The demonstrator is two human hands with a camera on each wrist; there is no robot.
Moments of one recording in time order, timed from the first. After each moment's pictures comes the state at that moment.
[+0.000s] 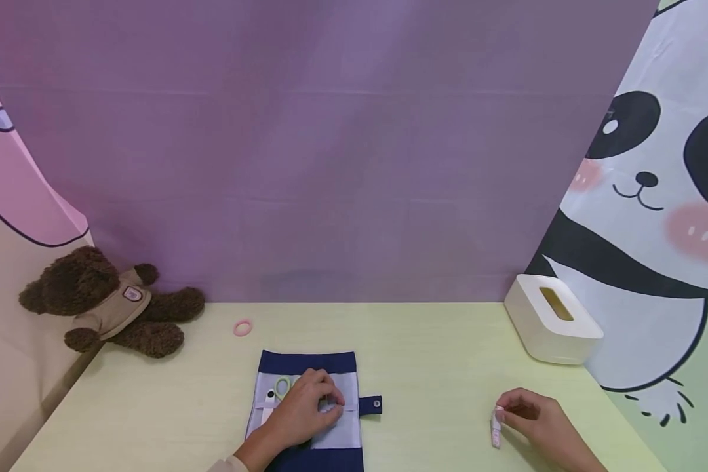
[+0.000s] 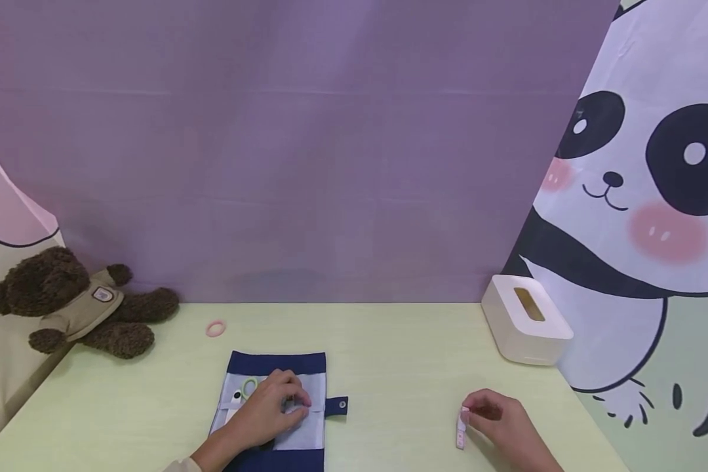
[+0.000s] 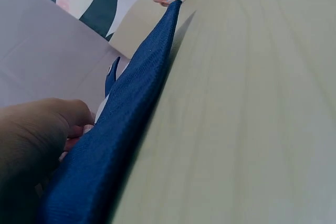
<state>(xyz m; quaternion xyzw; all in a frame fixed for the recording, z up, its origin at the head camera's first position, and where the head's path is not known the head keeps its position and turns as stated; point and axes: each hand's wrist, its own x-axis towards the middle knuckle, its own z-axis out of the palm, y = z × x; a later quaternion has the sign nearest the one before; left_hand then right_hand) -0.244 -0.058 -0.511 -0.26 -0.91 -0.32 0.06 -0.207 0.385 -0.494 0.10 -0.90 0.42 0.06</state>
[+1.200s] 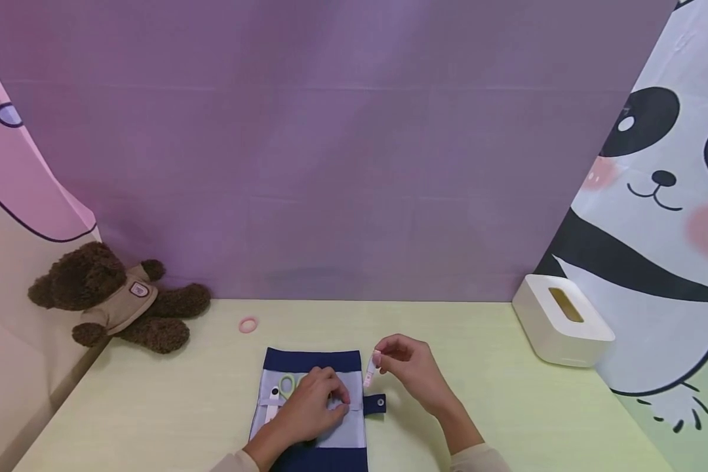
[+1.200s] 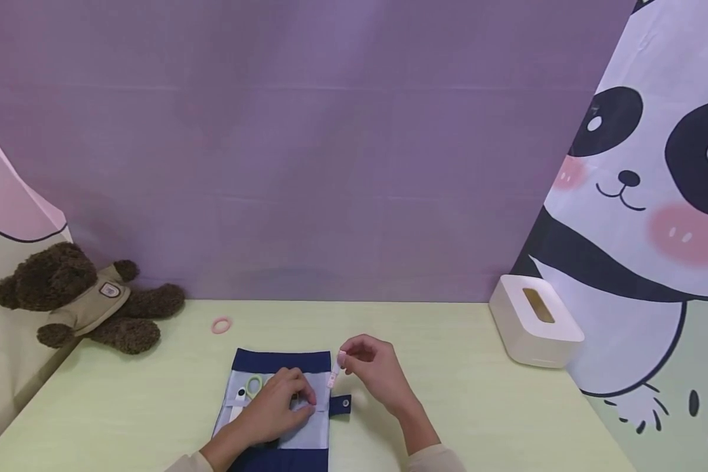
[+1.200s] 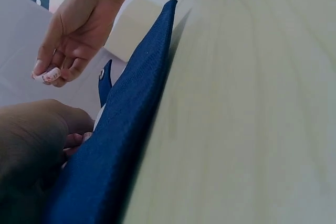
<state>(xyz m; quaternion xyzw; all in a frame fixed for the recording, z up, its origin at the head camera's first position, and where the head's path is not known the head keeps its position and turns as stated) -0.247 -0.053 -0.504 -0.24 -0.91 -0.33 0.02 -0.274 0.182 -0.457 0.15 -0.77 0.62 -0.03</state>
